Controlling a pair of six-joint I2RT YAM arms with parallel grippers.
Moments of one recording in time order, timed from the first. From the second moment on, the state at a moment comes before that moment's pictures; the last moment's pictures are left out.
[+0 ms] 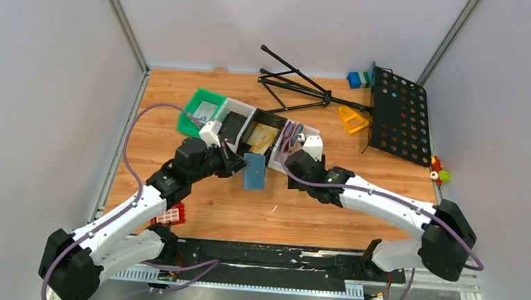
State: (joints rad) left arm -0.58 0.91 0.58 -0.04 0.18 -0.75; right arm 0.95 1.36 0.91 -0.51 0.53 0.68
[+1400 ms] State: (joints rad) left arm -0.59 0.93 0.43 0.02 0.30 -0.79; right arm 0.95 1.25 0.75 -0.20 0.02 0.58
